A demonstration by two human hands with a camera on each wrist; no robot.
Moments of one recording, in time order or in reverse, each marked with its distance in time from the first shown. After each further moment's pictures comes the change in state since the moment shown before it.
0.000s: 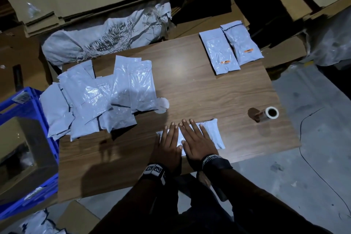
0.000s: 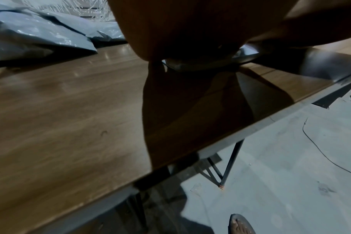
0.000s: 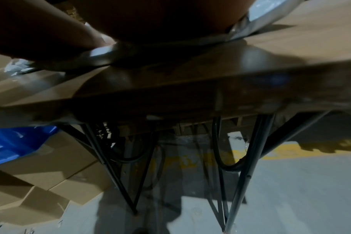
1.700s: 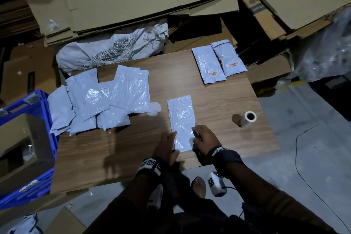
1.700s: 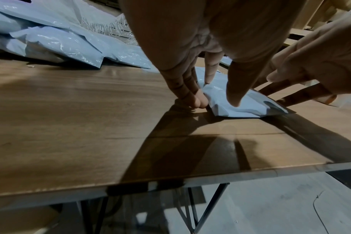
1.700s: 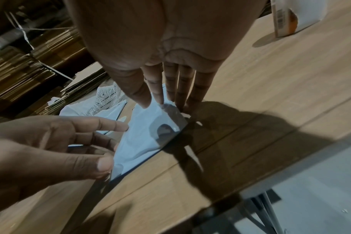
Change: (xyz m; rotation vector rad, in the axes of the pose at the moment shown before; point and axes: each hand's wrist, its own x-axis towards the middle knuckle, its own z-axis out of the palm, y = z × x) left_hand 0.008 0.049 -0.031 -0.462 -0.156 -0.135; right_hand -0.030 0.055 -0.080 0.577 -0.042 0.221
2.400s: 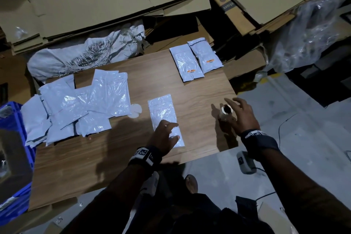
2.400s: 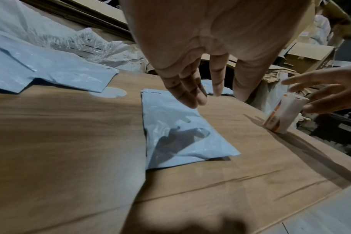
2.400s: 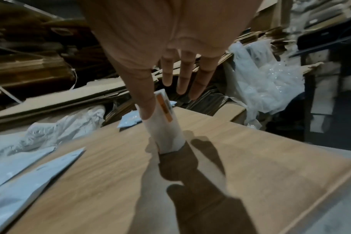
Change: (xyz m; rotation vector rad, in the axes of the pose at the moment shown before) left_hand 0.027 0.059 0.000 -0.079 0.133 0.302; right_hand -0.044 0.093 -0.157 -0.255 0.414 0.104
